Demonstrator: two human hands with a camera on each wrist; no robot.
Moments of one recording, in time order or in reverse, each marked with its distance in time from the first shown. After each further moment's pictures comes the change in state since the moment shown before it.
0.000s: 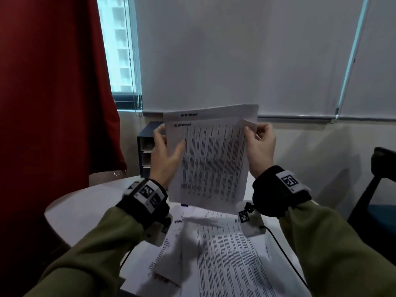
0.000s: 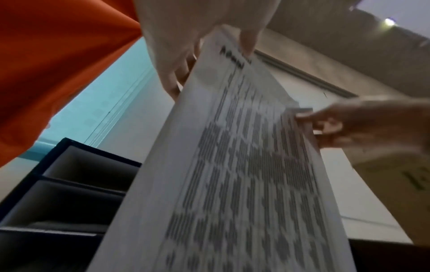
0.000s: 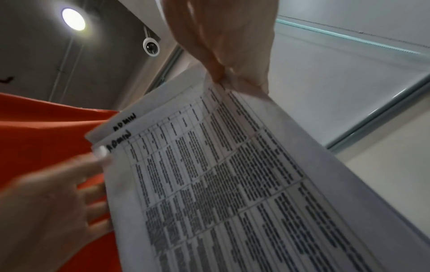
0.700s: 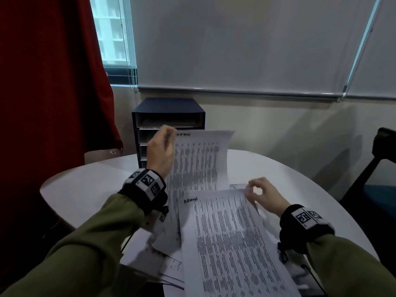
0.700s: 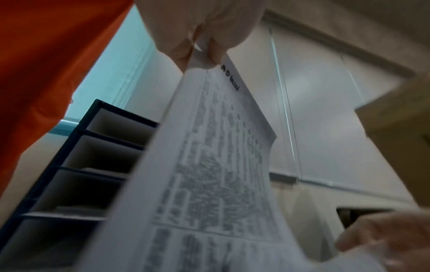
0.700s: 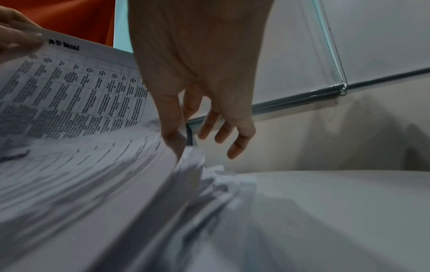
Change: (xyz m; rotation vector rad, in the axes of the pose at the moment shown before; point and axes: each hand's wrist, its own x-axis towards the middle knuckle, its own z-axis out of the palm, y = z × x) left_hand -0.012 -0.065 0.002 0.275 0.025 0.165; right_hand -0.063 0.135 -0.113 -0.817 -0.787 0.165
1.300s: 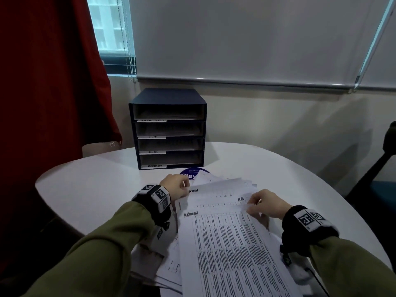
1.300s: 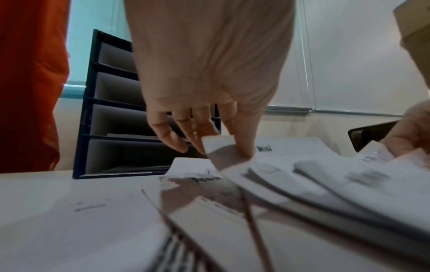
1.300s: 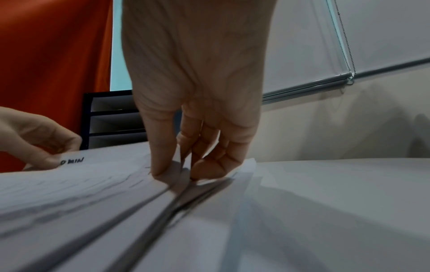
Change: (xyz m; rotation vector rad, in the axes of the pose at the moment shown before) left_hand -0.056 -0.066 0.045 0.510 -0.932 -0.414; right_hand 0.008 0.018 0.017 -0.046 -0.317 0.250
